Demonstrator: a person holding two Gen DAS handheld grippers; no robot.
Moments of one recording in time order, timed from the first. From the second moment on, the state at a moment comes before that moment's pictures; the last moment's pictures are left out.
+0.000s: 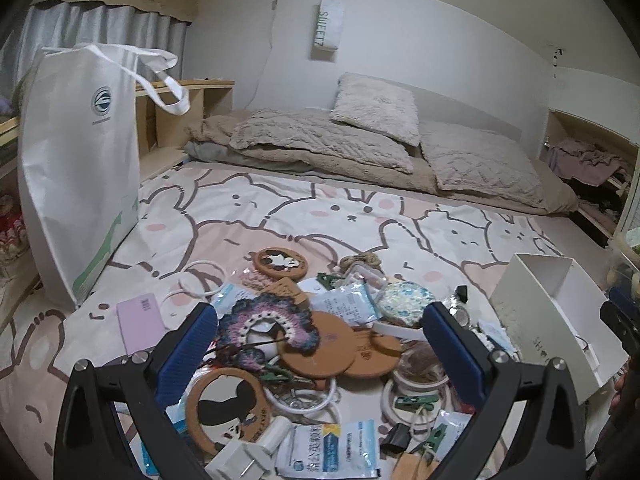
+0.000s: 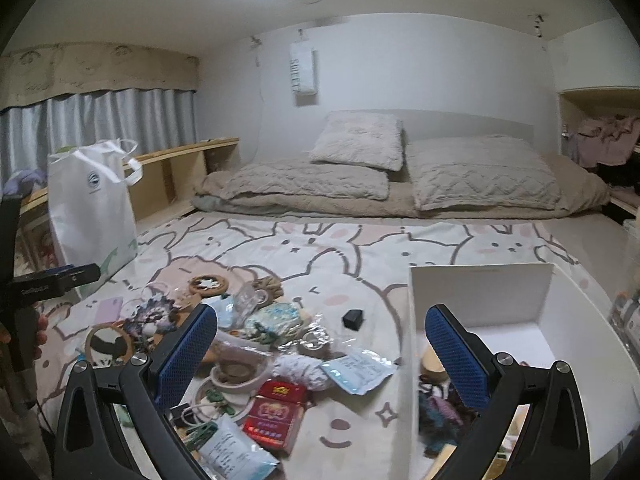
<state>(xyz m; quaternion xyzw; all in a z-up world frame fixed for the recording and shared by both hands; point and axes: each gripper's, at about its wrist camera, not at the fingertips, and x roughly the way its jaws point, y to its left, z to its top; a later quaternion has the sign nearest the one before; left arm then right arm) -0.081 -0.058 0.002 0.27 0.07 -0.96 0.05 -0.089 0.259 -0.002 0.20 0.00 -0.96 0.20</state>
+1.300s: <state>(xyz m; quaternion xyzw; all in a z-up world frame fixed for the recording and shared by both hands) -0.081 -0.030 -0.098 0.41 0.05 -0.91 -0.01 -0.059 0.166 -0.096 0.32 0.14 -0.89 0.28</state>
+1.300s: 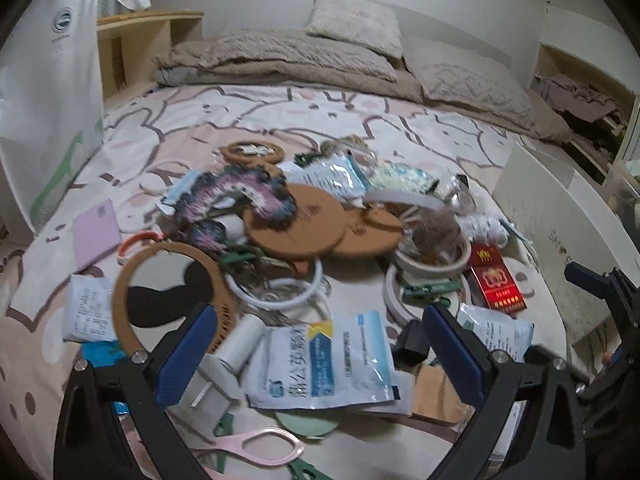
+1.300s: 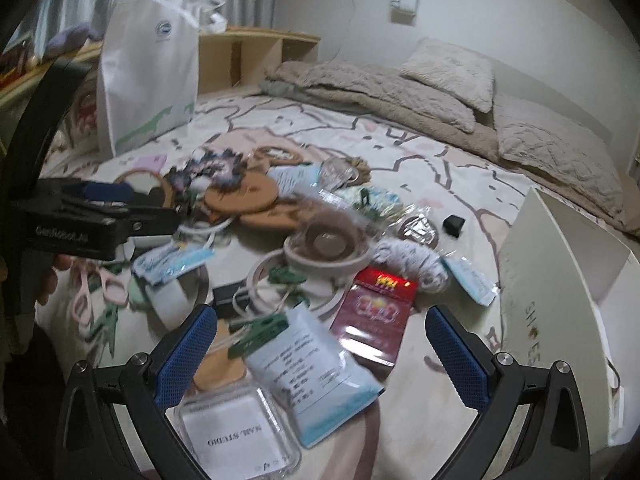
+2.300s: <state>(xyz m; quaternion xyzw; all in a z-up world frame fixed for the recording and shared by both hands) -0.093 -0.030 -0.147 0.52 0.11 -0.85 -0.01 -0.034 0.175 -0.150 0.45 0.09 -0.84 0.28</state>
